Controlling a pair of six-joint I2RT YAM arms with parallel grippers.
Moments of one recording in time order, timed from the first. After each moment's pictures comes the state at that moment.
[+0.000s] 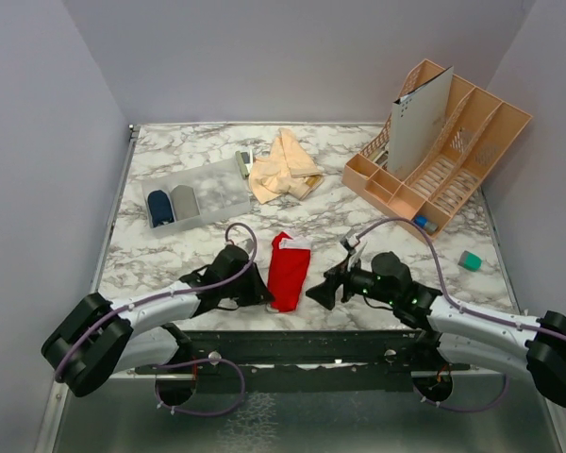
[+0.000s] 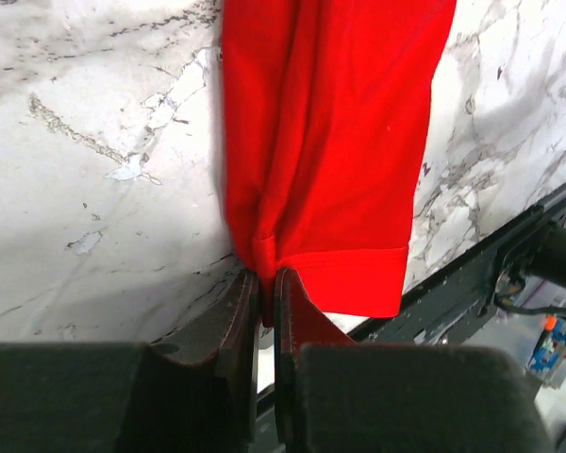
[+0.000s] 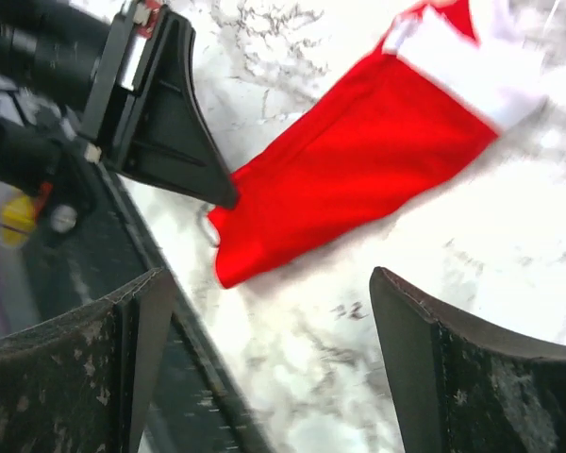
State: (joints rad) left arm -0.76 1.14 0.31 0.03 0.19 -0.94; right arm 0.86 0.97 0.28 0.33 -0.21 0.51
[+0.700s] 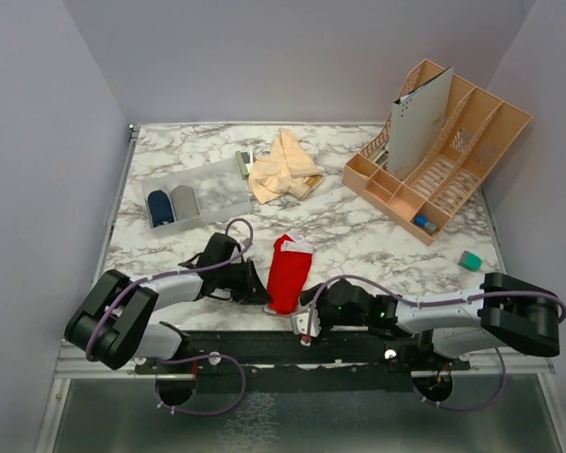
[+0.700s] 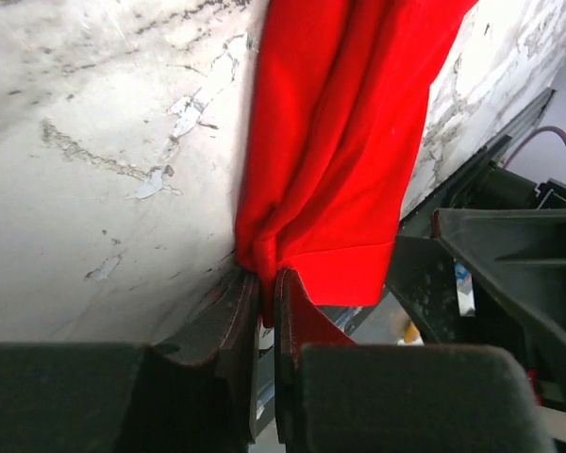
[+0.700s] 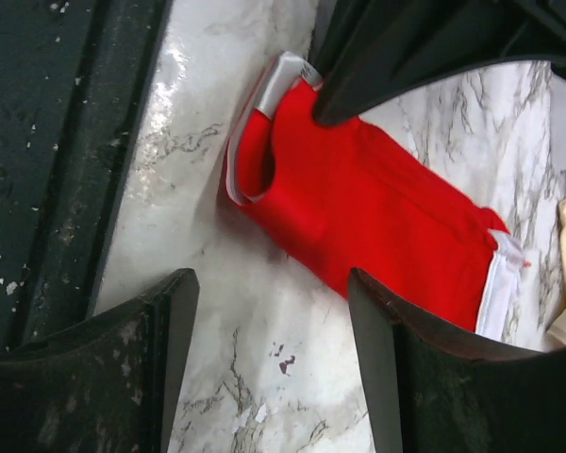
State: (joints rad) left arm -0.51 1.33 0.36 0.01 0.61 -0.82; right arm 1.22 1.27 0.33 0.37 -0.10 -0.81
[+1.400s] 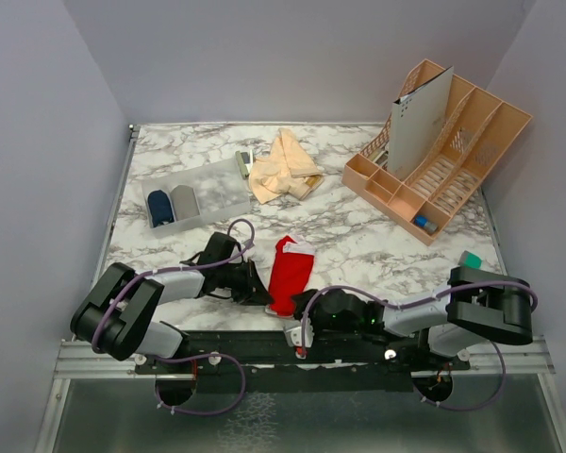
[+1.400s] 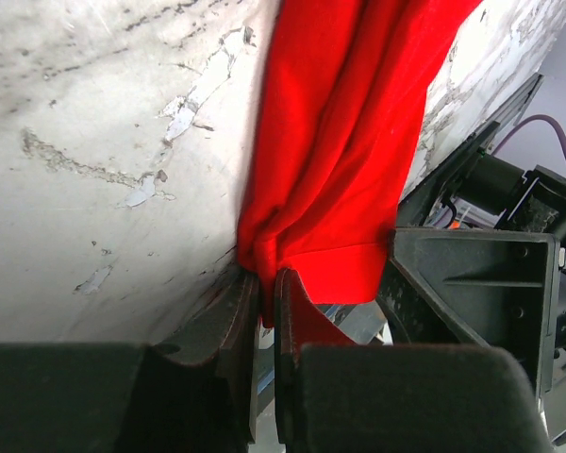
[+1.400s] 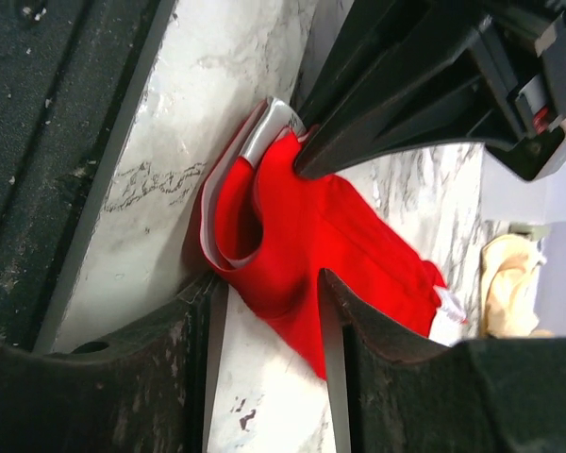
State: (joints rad) left arm -0.49 1.39 0.37 0.04 0.69 -0.82; right arm 1.29 1.46 0.31 0.64 -0.01 -1.01
